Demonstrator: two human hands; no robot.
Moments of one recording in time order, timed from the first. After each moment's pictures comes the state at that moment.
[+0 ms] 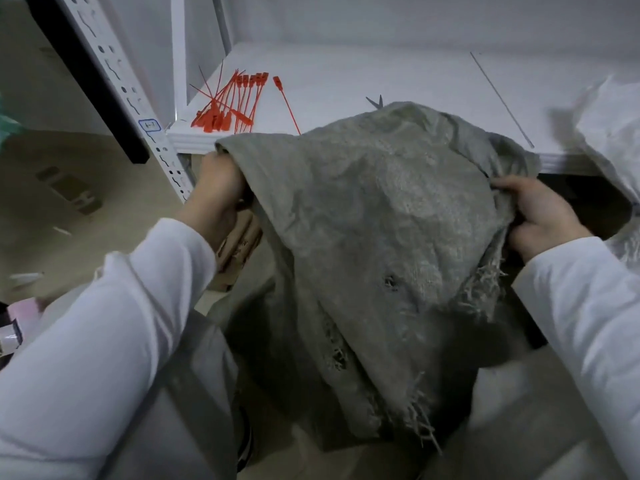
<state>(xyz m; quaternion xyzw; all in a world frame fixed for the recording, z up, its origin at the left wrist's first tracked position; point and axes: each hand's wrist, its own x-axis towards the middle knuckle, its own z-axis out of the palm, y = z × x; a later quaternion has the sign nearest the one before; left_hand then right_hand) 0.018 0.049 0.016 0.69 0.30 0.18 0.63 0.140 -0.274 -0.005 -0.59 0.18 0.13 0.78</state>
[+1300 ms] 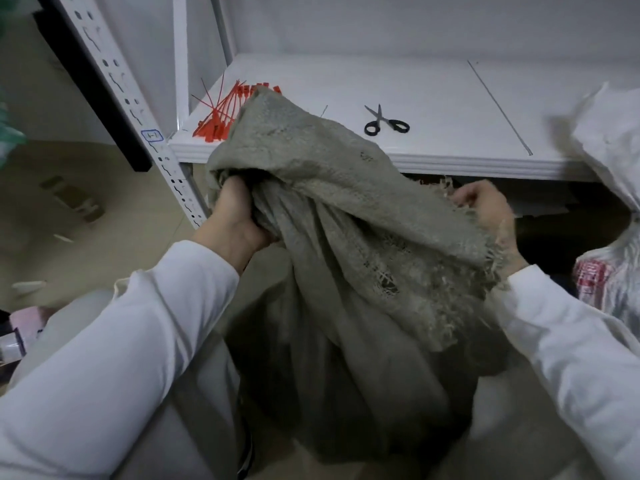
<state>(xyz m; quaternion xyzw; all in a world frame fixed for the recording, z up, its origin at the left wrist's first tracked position) 0.016 0.023 0.020 0.40 0.32 0.04 0.86 0.113 -0.236 -0.011 -0.88 -0.05 -0.02 0.48</state>
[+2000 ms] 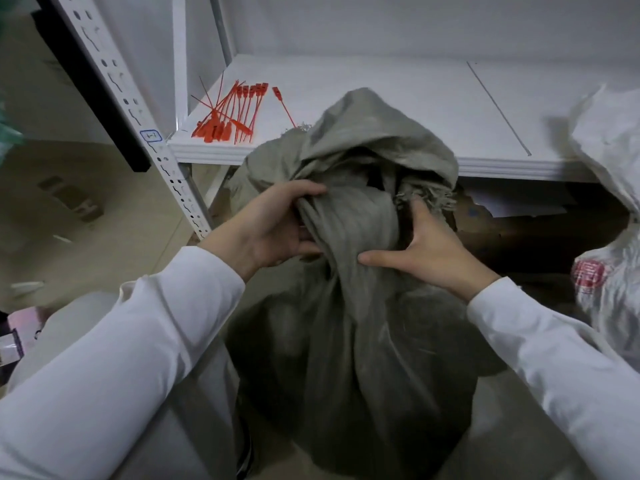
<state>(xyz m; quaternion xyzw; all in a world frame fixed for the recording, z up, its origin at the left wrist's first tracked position) 0.014 0.004 0.014 0.55 0.22 -0.14 0.80 0.069 -0.203 -0.016 -0.83 -0.23 0.16 0.48</state>
